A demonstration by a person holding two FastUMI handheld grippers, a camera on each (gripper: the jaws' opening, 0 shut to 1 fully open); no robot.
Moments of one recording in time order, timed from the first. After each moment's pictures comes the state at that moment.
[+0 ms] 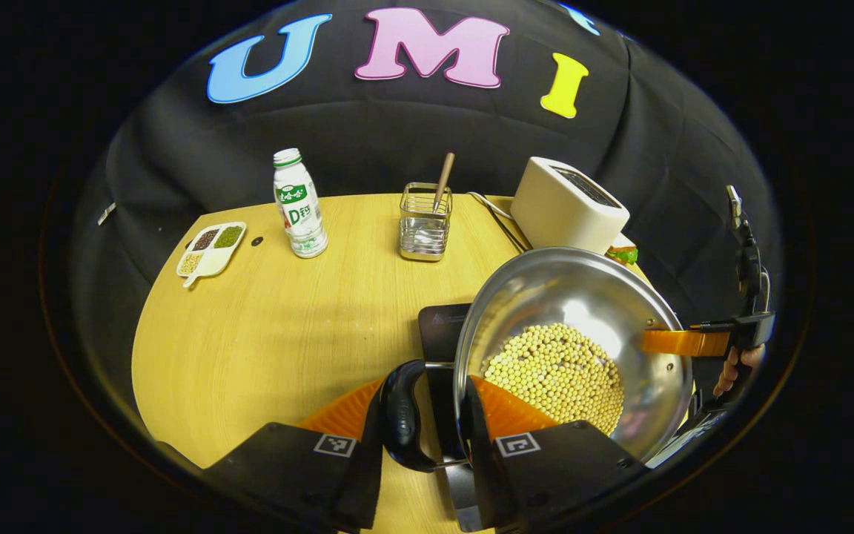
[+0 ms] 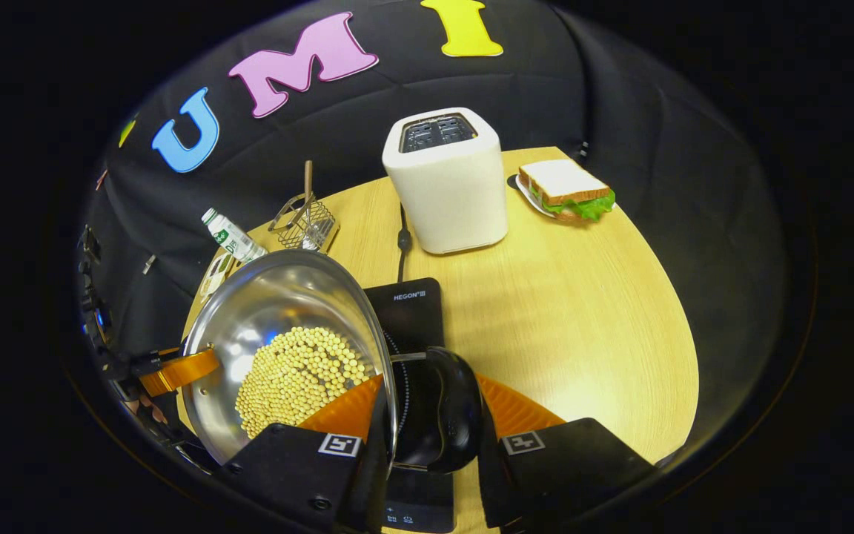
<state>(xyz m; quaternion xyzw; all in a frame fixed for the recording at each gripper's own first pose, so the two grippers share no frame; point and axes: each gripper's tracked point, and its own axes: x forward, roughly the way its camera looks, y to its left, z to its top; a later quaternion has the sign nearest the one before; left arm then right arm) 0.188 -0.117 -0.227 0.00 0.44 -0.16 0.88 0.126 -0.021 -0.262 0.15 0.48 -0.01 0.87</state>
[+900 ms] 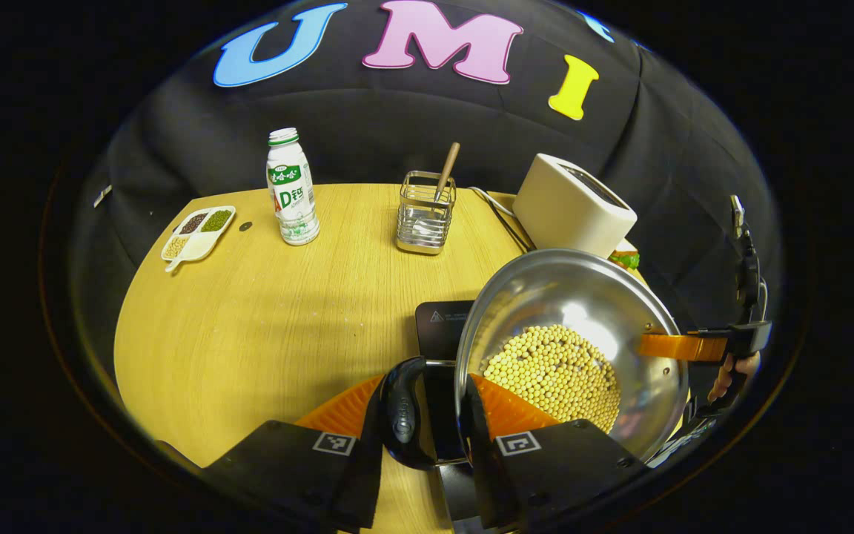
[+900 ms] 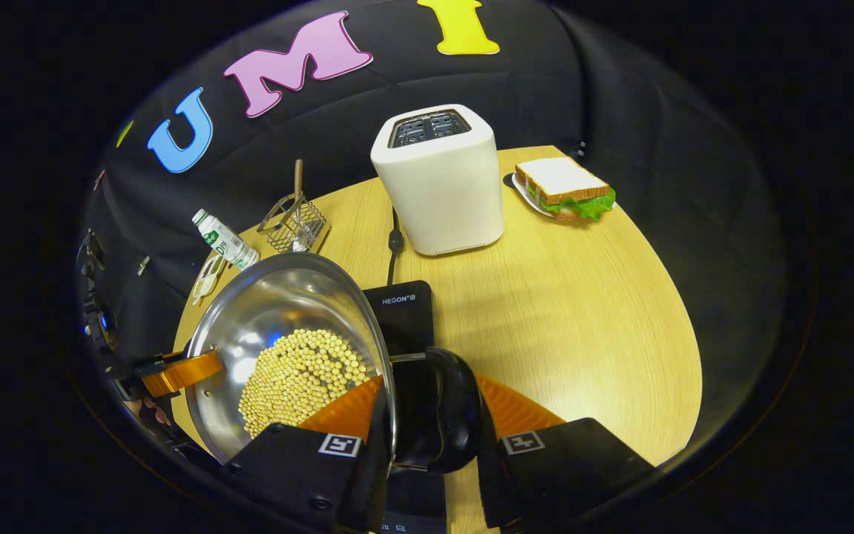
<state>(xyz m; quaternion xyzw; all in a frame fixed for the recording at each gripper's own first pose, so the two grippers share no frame) 0.197 -0.122 -0.254 -0.03 0.44 -0.16 0.88 0.133 -0.021 -0.275 0.14 0.47 -0.02 0.87</state>
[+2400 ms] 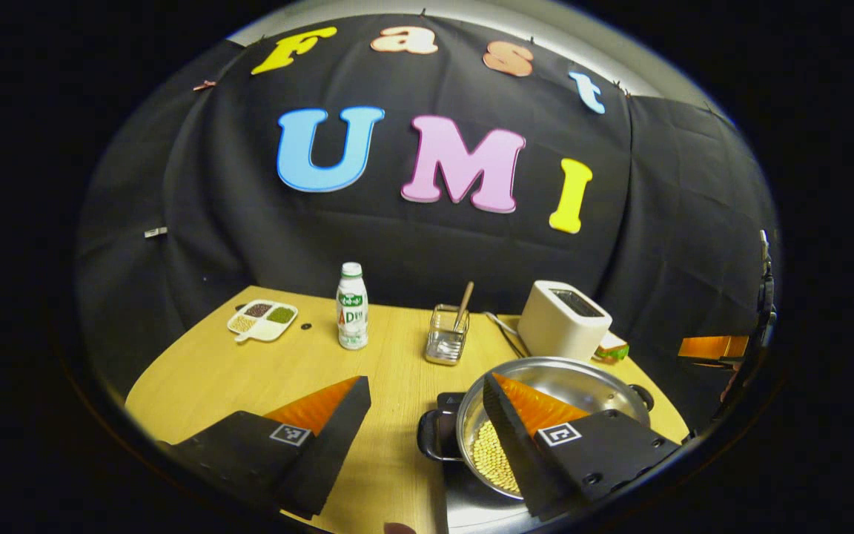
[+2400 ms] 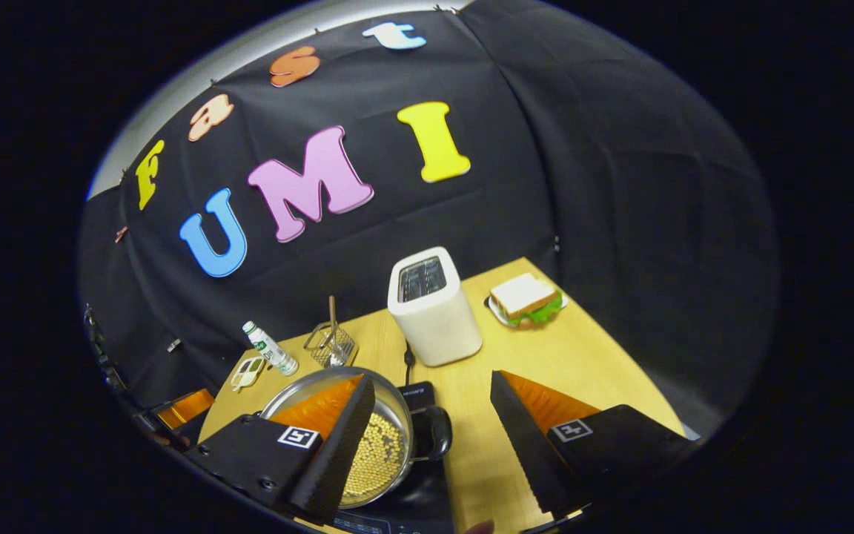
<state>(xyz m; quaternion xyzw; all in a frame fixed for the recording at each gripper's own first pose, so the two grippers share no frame) 0.167 -0.077 -0.106 -0.06 0.18 -0.10 0.98 0.111 -0.074 -0.106 0.16 0.20 -0.06 0.96</state>
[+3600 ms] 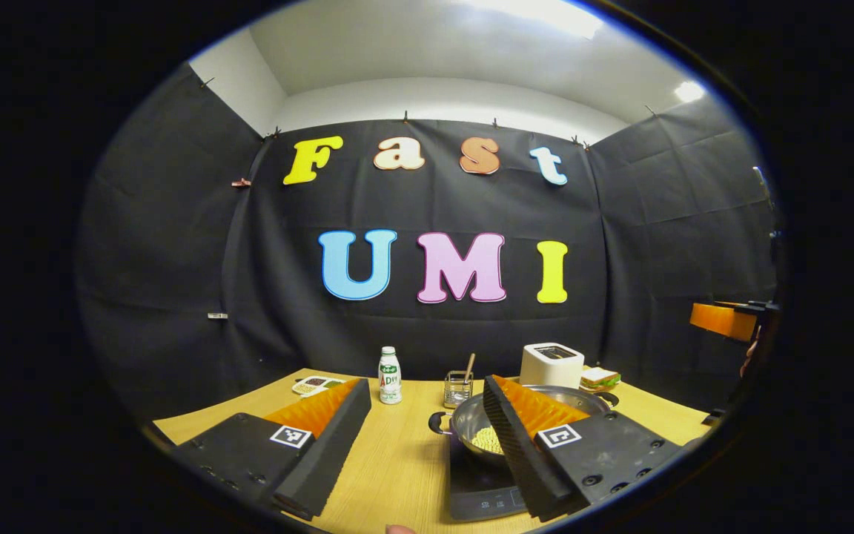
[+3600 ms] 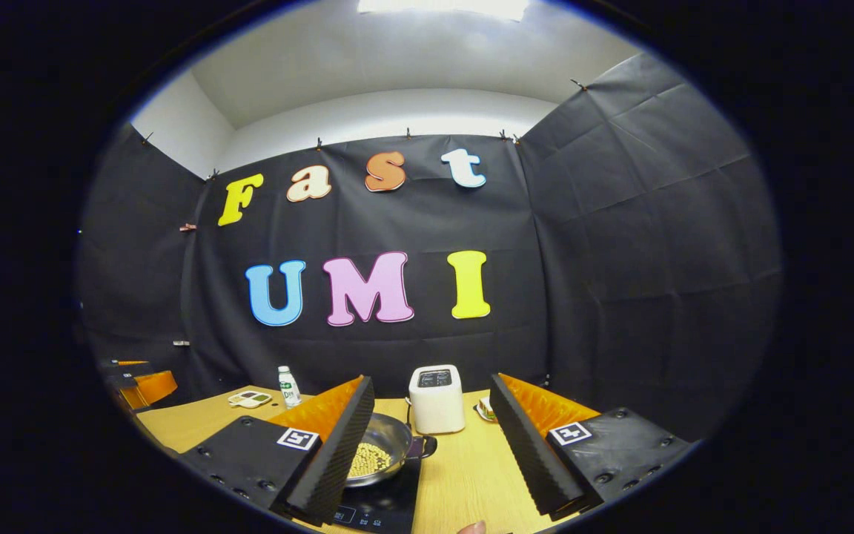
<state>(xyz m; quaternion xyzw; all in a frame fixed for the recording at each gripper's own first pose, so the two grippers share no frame) -0.014 -0.072 -0.041 0.01 -0.02 -0.04 1.00 -0.030 -0.056 -0.022 0.07 -0.04 -0.02 1.00</state>
